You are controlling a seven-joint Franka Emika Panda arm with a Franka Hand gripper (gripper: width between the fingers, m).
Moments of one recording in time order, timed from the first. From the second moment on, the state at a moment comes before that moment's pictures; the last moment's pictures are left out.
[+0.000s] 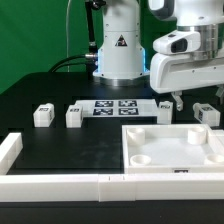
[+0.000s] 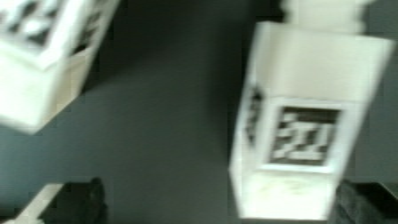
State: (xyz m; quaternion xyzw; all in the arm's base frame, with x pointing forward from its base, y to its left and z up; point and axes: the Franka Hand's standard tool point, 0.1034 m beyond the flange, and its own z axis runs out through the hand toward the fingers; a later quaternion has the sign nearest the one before) arm 0.402 0.158 0.035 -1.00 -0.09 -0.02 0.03
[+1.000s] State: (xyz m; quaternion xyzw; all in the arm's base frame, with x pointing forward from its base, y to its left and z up) arm 0.390 0.156 0.028 -0.97 -0.05 0.22 0.00
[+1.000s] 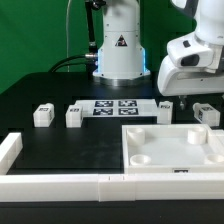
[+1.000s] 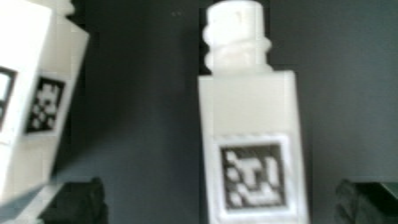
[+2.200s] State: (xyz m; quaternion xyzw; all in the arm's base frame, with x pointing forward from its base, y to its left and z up) arm 0.381 0.169 0.012 -0.88 -0.06 0.47 -0.03
